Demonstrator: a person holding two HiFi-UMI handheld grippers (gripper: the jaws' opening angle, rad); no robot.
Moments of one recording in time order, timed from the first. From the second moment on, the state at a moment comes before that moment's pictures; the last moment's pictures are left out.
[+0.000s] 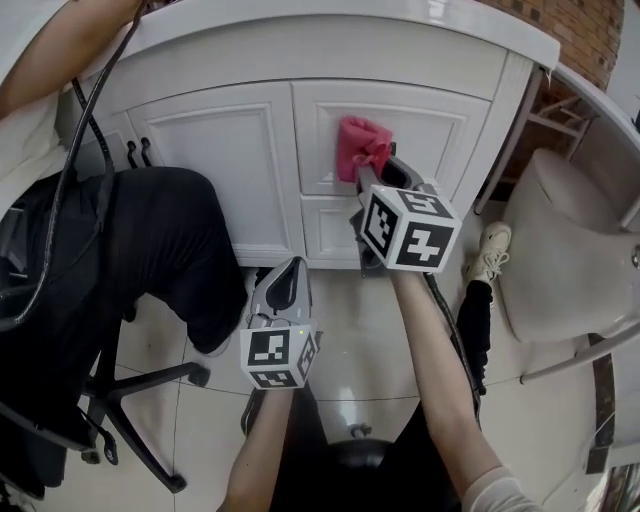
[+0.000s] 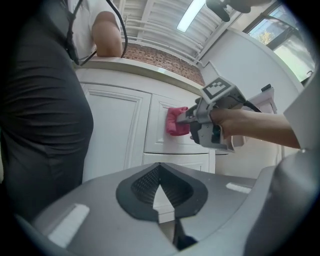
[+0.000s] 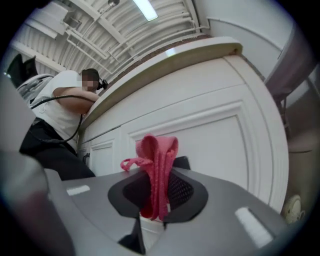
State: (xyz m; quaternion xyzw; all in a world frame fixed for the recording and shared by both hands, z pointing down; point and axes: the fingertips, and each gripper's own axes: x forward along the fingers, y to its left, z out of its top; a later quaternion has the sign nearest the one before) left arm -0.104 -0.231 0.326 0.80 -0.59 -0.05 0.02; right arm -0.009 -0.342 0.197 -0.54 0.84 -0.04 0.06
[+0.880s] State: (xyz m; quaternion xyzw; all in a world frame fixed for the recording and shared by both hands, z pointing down) left arm -0.063 -0.226 0.332 0.82 -0.57 -0.05 0.02; right arm 0.120 -0.319 0.218 -0.64 0.76 -0.04 0.08
